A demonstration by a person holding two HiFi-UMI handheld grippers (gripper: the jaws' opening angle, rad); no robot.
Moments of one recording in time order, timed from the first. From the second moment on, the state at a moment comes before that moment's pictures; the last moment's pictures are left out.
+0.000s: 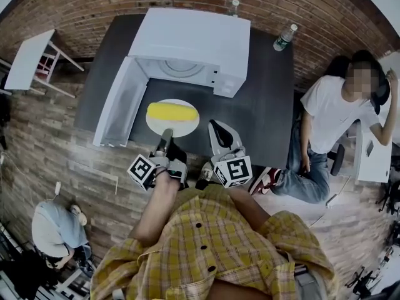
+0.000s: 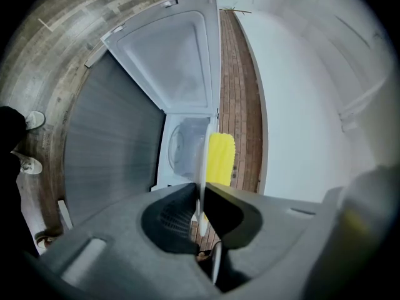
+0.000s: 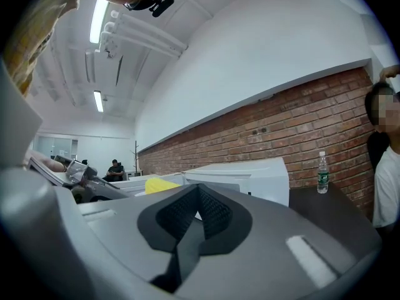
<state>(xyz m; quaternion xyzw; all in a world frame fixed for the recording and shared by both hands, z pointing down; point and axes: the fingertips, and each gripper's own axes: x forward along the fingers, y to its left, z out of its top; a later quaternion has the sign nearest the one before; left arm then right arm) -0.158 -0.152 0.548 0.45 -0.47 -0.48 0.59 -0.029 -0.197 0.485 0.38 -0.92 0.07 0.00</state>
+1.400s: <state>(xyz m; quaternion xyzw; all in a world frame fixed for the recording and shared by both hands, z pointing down) -0.203 -0.231 0.634 0.46 -0.48 -0.43 0.61 -0.055 -0.227 0.514 0.43 -0.90 0.10 0.05</state>
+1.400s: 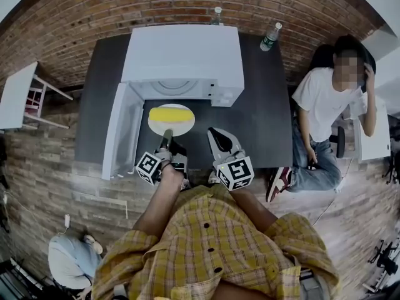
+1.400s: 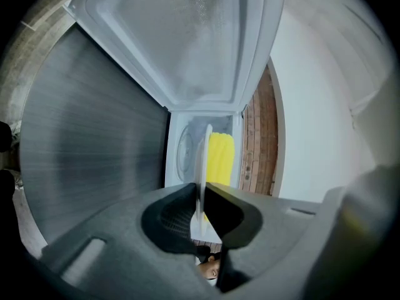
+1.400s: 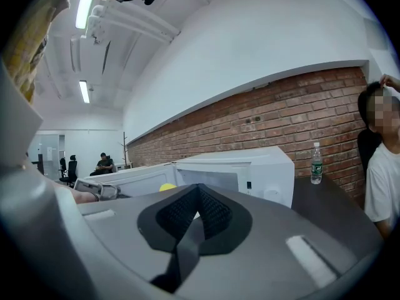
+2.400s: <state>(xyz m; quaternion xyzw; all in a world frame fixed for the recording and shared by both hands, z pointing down) -0.209 -0.295 0.671 0.46 -0.48 -0.43 0.60 -0.043 -0.255 0.524 0.45 -0.89 0.10 0.06</state>
